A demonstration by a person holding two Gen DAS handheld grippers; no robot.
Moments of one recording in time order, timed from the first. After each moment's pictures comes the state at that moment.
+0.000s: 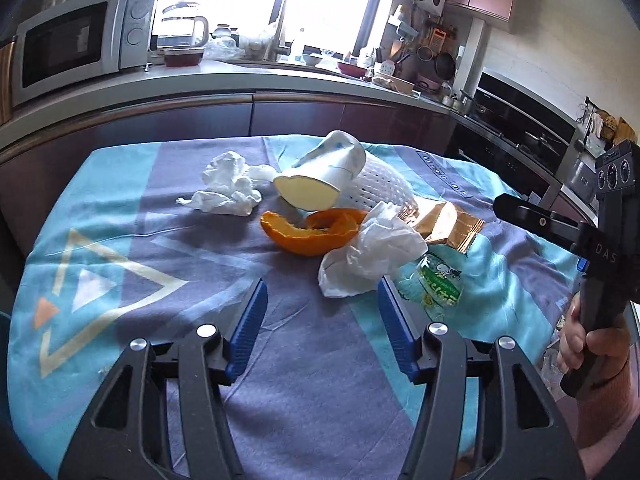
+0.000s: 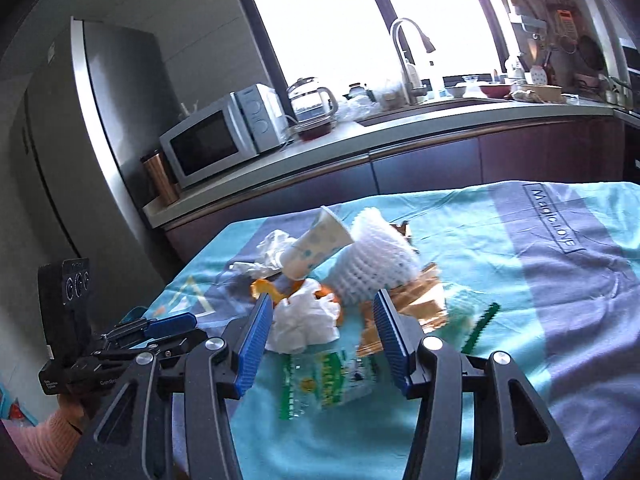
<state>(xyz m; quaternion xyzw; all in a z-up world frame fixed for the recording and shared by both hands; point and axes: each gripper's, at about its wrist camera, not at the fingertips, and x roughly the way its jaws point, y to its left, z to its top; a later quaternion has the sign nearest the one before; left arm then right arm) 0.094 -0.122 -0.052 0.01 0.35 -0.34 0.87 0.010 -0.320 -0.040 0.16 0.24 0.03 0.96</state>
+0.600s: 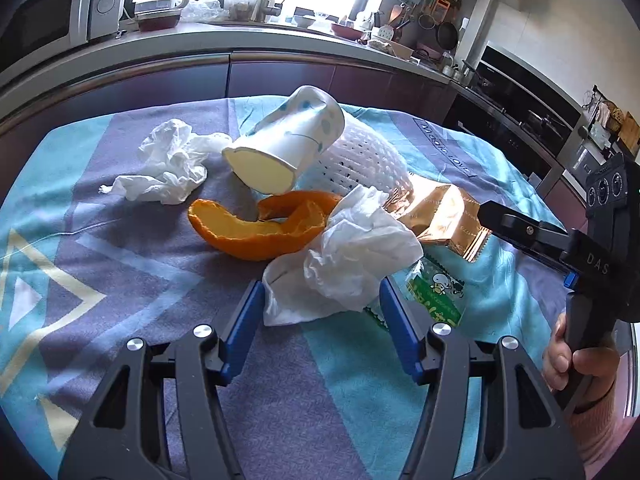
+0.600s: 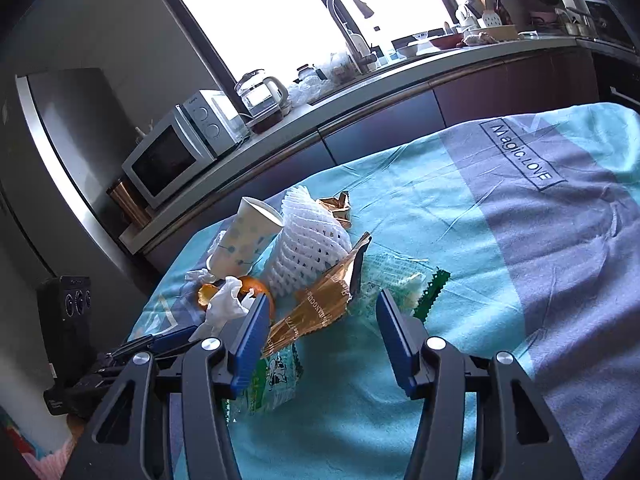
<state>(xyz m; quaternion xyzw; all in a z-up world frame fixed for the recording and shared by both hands) 0.124 -0.183 -0.076 0.02 0.41 -0.35 0.84 0.032 -0.370 -0.084 0.26 0.28 0.03 0.92</state>
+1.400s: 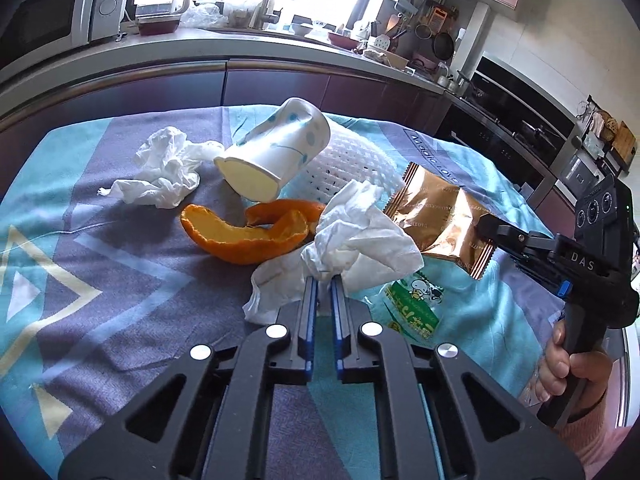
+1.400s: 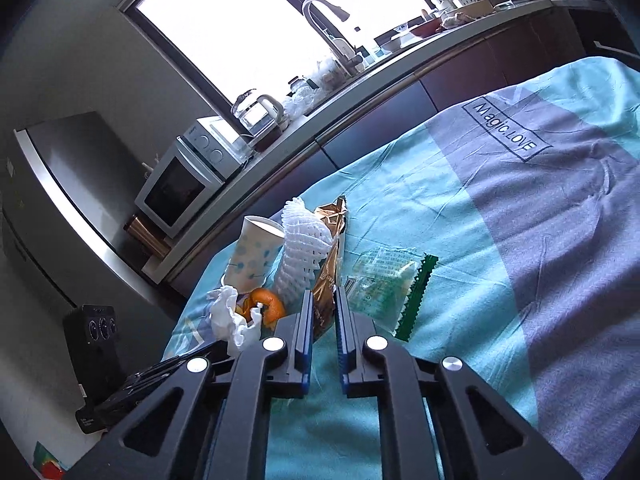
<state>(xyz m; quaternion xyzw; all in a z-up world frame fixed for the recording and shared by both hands) 0.113 -0.179 -0.063 0.00 0.39 -0.36 0.85 0.004 -0.390 -0.081 0.33 0.25 0.04 0.91</state>
